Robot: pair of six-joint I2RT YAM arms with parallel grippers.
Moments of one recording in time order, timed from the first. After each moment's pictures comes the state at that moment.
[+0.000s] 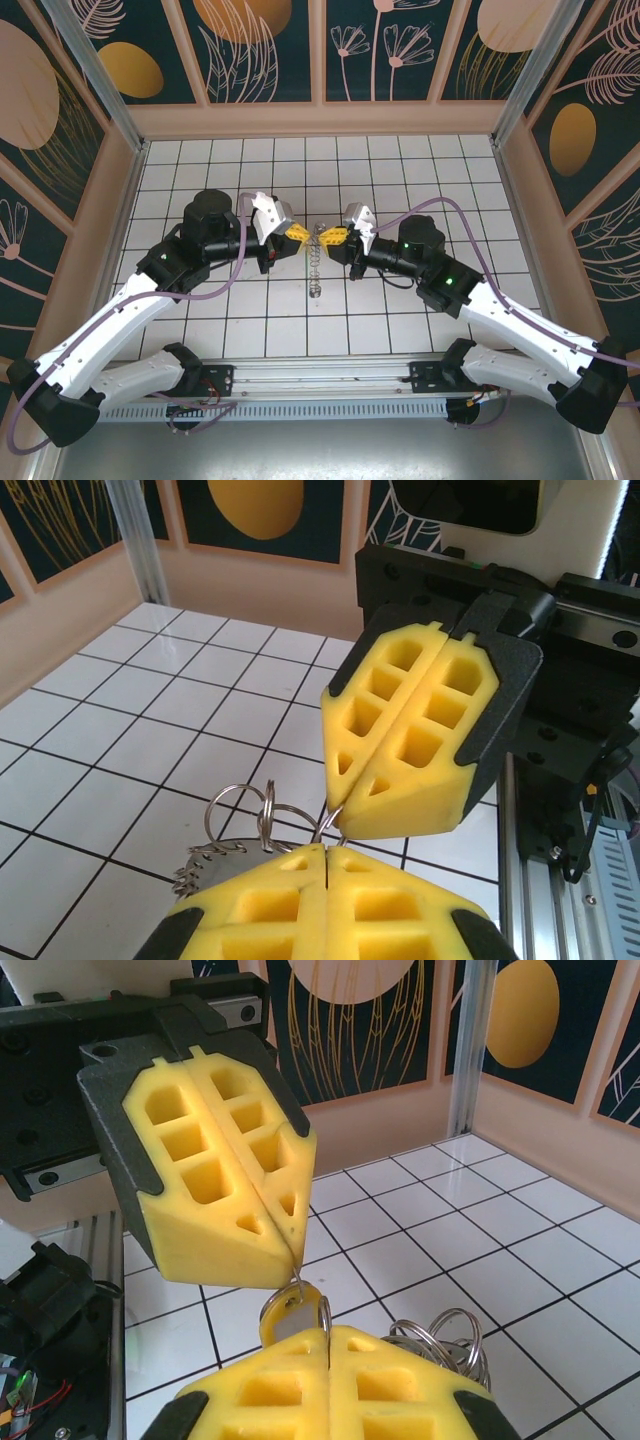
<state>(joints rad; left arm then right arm) -0.68 1.02 1.02 -0.35 0.59 0.15 0.86 0.95 0.78 0.05 -0.36 0.00</state>
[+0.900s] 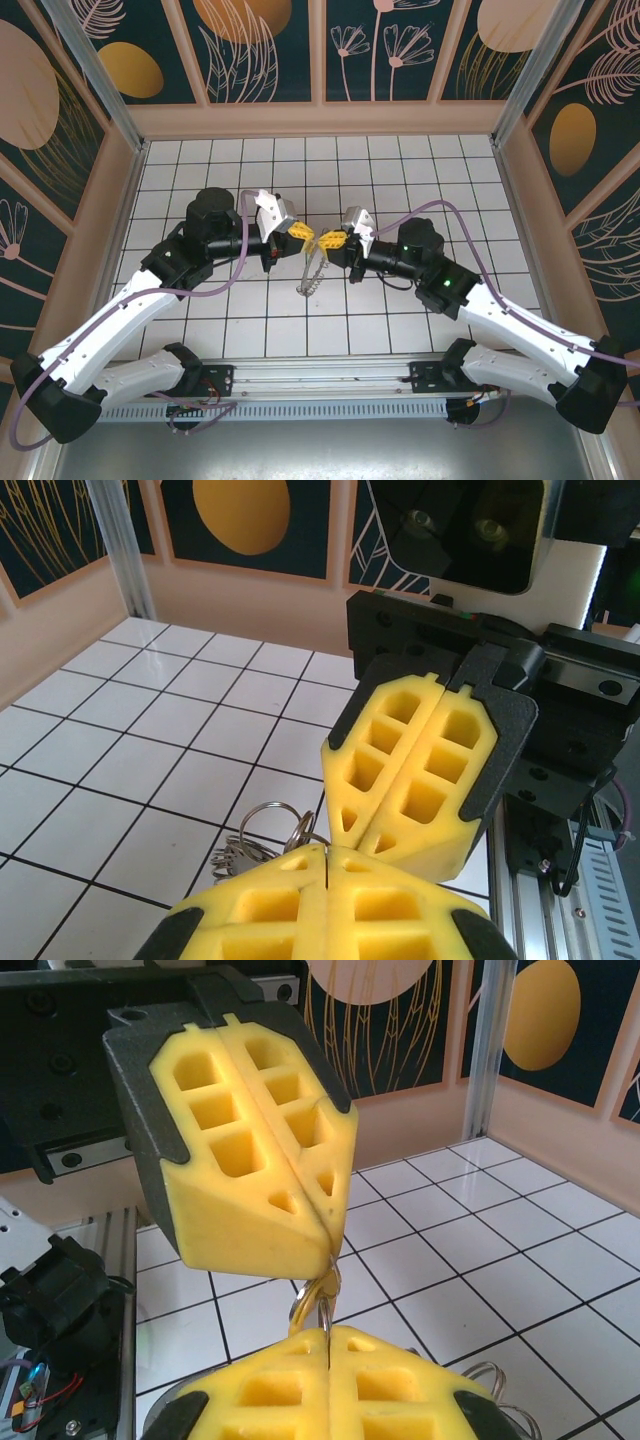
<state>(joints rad) -0.68 1.04 1.02 -0.30 0.62 0.13 0.86 0.95 0.74 0.10 -0.40 0.00</state>
